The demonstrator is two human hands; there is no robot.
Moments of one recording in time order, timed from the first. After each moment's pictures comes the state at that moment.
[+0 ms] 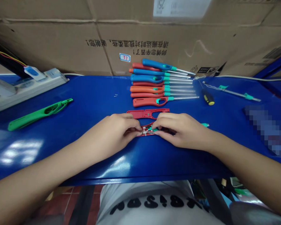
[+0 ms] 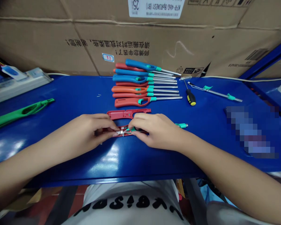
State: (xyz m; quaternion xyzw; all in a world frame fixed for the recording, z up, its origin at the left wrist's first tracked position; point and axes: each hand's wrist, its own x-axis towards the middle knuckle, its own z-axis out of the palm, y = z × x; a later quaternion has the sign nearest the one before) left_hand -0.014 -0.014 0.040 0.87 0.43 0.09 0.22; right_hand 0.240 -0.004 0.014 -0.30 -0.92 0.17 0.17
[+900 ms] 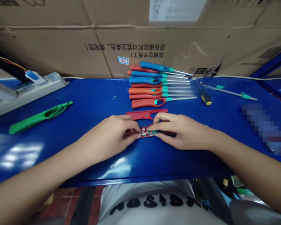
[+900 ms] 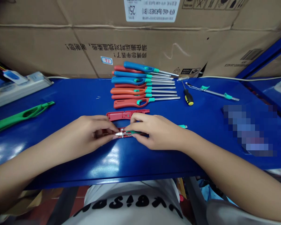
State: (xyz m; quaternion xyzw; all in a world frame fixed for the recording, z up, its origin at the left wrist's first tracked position) left_hand -0.015 -0.015 0.042 0.87 0.42 0.08 0.23; right_hand 0.245 -0.004 0.021 -0.28 -0.93 0.20 0.14
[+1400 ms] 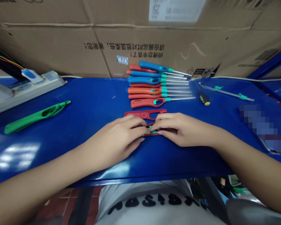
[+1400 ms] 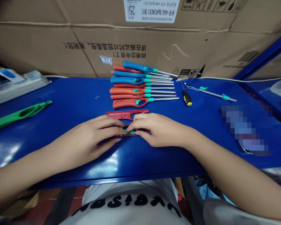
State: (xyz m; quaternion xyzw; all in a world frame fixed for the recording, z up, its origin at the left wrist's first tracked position) left_hand -0.009 -0.023 0.034 0.94 0.30 0.12 0.12; right_hand 0.249 0.005 0.023 -0.26 -0.92 0.28 0.13
